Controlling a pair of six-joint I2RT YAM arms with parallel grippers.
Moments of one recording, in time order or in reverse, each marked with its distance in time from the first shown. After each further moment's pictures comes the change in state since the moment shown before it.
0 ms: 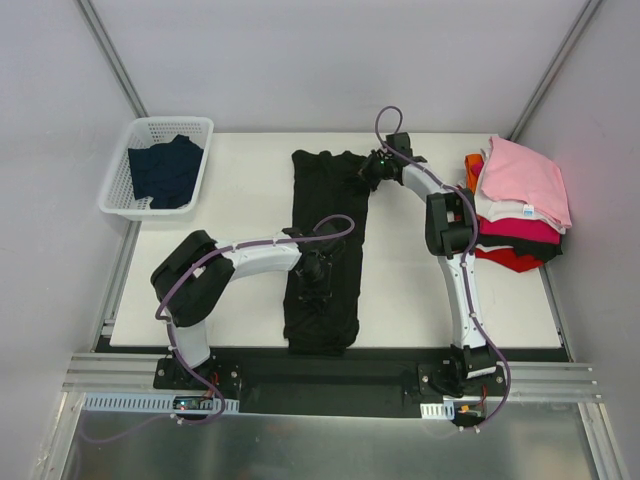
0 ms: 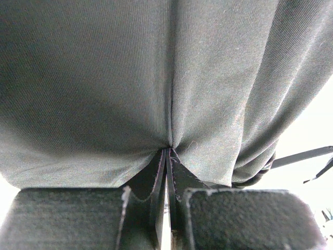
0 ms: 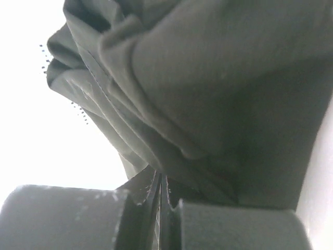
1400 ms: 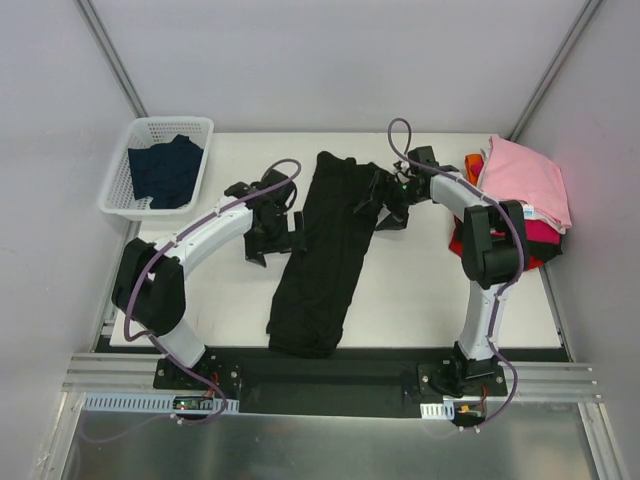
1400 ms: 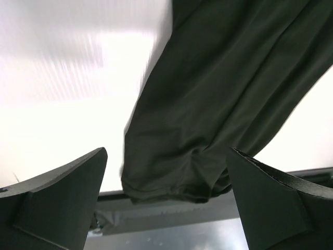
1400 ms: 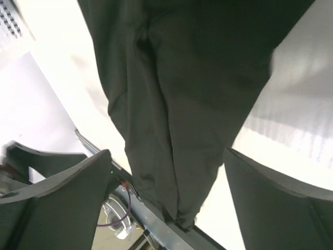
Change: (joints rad) left arm 0.338 -0.175 0.192 -0.267 -0.155 0.146; right arm -0.018 -0.603 -0.677 -0.227 -0.008 -0.363
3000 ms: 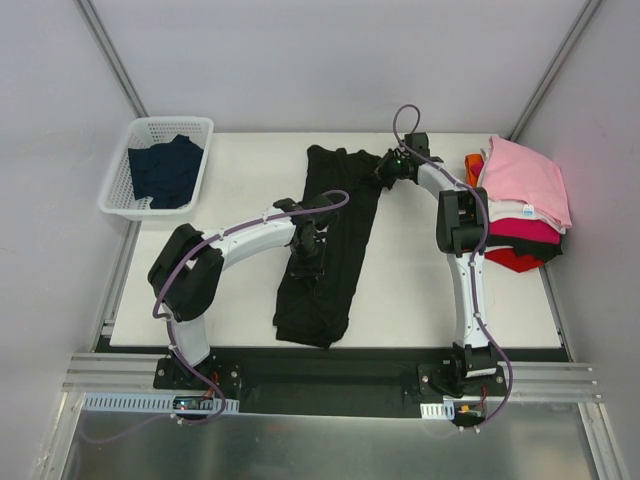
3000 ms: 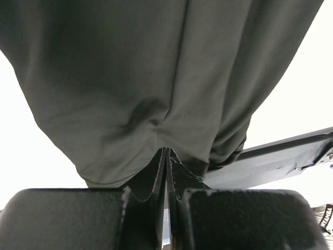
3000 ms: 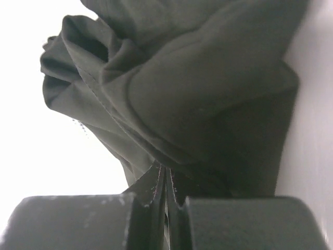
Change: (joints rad) left arm -0.232 0.184 0.023 0.018 0.140 0.004; right arm -0.070 0.578 0.623 0.249 -0.015 0.312
